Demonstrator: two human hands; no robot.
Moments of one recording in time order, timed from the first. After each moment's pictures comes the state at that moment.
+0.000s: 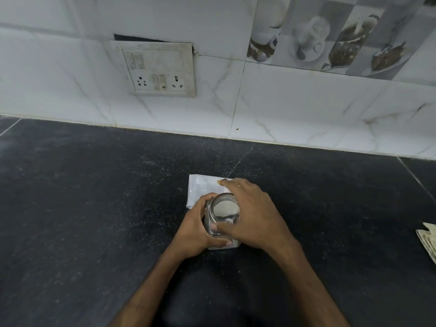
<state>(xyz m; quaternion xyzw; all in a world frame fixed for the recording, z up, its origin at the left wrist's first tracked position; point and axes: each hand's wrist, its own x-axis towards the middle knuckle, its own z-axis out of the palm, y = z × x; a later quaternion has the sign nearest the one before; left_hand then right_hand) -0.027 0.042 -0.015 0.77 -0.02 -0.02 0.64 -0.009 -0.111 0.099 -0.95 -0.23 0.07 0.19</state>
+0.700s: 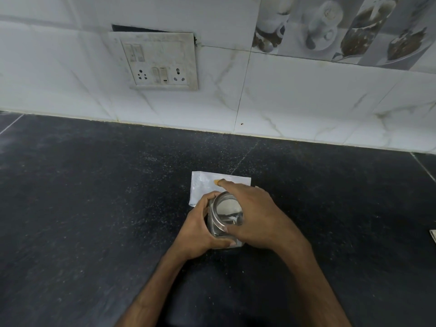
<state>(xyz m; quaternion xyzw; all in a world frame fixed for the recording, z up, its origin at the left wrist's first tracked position) -0.026 0.041 -0.018 0.77 -0.01 -0.02 0.64 -0.001 -0.111 0.100 -0.93 -0.26 0.12 0.21</state>
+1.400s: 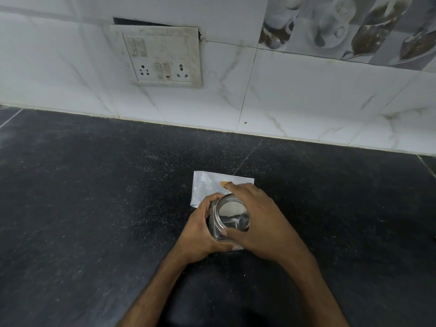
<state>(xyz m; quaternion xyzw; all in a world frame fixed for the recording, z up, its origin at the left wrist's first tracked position) -0.026 0.040 -0.018 0.76 -0.02 -0.01 0.65 -0.002 -0.117 0.090 -0.93 -0.26 0.10 0.25</state>
